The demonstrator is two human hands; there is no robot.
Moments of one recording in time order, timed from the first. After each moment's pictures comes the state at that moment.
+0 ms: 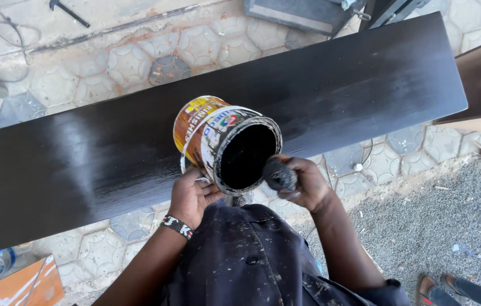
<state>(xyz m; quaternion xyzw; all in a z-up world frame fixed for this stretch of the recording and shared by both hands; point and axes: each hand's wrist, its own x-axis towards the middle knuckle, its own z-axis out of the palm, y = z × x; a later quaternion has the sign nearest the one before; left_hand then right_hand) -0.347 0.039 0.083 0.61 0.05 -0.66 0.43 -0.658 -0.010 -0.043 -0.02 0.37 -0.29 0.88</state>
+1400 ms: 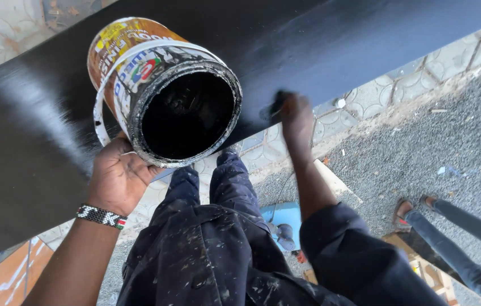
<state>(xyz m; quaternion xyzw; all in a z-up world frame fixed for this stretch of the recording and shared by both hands) -0.444 -0.098 -0.031 0.59 -0.02 -0.70 0.40 -0.818 -0.112 -0.232 -0.55 0.76 -0.22 0.26</state>
